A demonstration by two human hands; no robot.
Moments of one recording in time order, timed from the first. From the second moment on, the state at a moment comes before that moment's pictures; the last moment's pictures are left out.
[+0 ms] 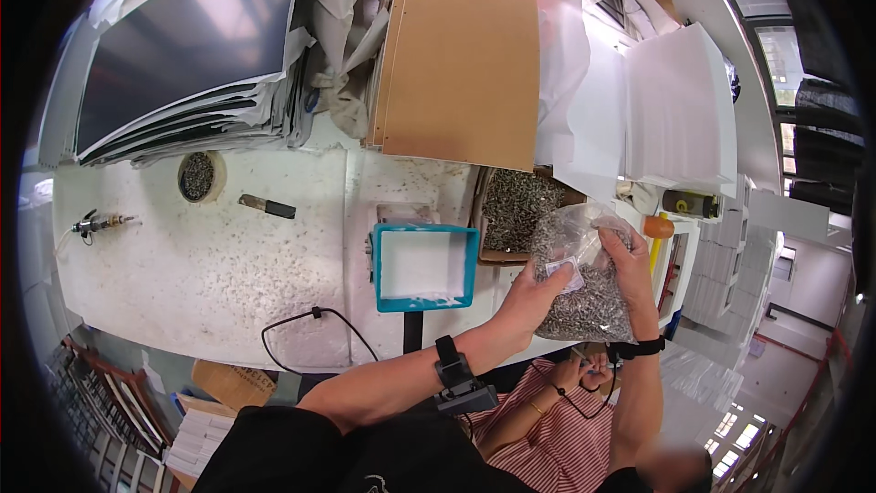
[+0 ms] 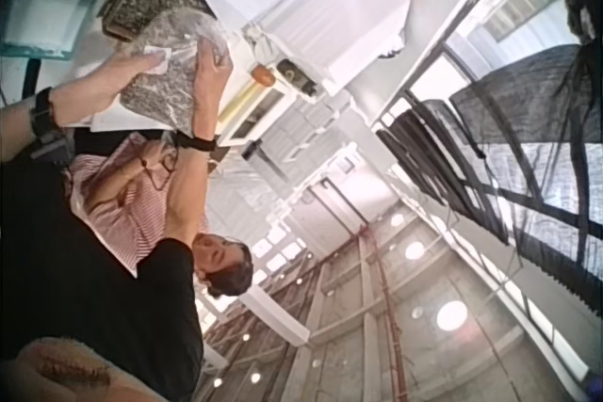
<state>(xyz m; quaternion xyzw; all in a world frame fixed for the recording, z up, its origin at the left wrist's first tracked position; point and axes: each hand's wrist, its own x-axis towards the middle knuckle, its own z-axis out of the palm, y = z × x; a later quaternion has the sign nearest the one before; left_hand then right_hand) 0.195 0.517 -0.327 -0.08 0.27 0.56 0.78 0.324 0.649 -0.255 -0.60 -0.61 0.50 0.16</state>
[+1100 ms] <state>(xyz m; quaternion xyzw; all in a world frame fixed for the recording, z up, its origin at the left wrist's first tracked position) 0.208 0.528 -0.349 0.28 0.58 0.45 0.62 0.384 0.597 -0.332 -0.58 -0.39 0.59 0.41</state>
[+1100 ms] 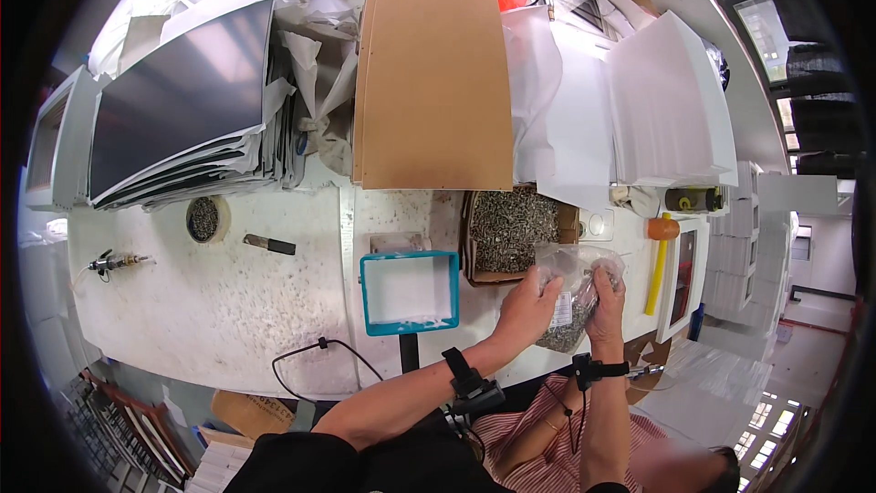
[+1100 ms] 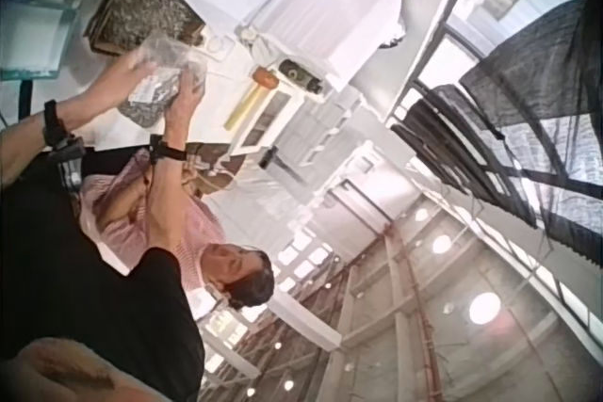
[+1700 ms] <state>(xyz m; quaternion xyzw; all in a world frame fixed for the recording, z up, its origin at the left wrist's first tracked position) 0.192 0.495 -0.338 0.38 0.55 0.51 0.54 0.365 0.546 -0.355 -0.51 -0.36 0.59 0.52</state>
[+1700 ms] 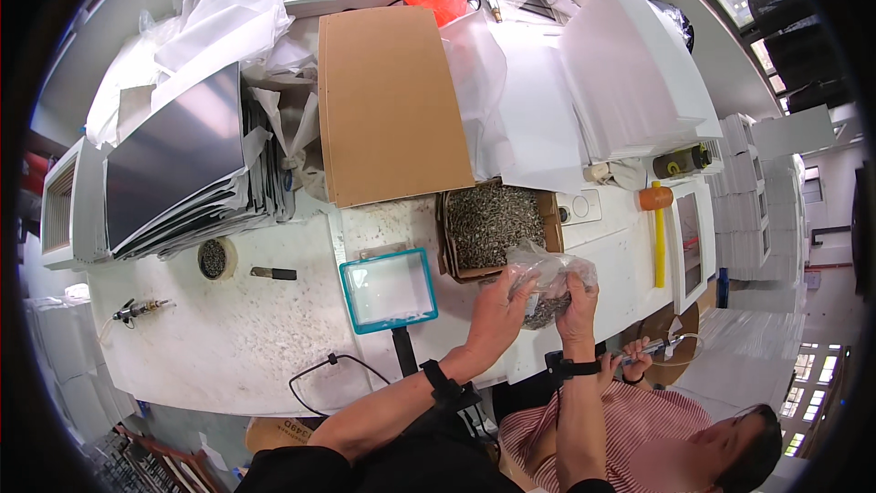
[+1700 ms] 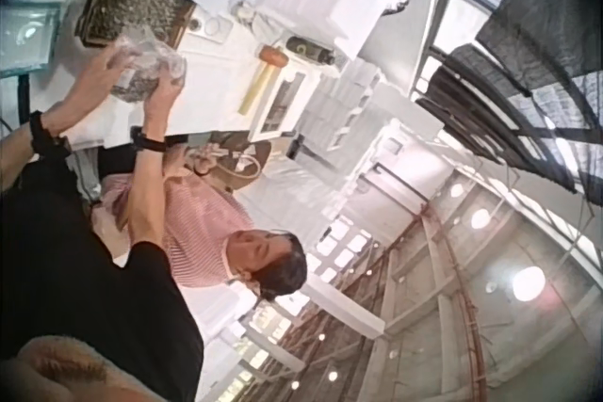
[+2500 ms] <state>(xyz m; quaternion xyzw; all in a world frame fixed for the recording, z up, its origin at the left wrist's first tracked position) 0.172 0.519 -0.347 0.22 0.49 0.59 0.60 0.372 0.547 -0.376 -0.48 -0.43 0.58 0.49</state>
